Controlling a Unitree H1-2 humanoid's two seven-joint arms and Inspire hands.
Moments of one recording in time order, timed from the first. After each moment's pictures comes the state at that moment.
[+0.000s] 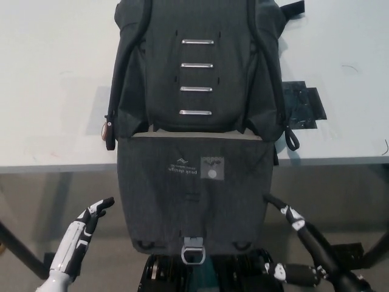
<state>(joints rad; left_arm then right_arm) -0.03 0.22 0.01 0.28 0.05 -0.43 -0.09 0.01 -0.26 0.24 0.00 -0.25 -0.27 0.14</state>
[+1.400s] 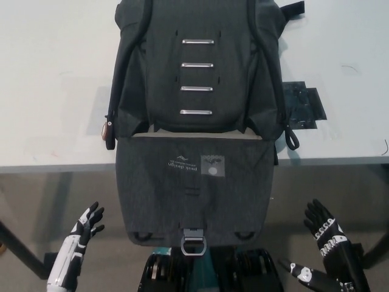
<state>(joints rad) 0.03 0.19 0.04 0.27 0.00 -0.43 -0.09 0.13 -0.07 0.04 0.01 0.20 -0.26 0.18</state>
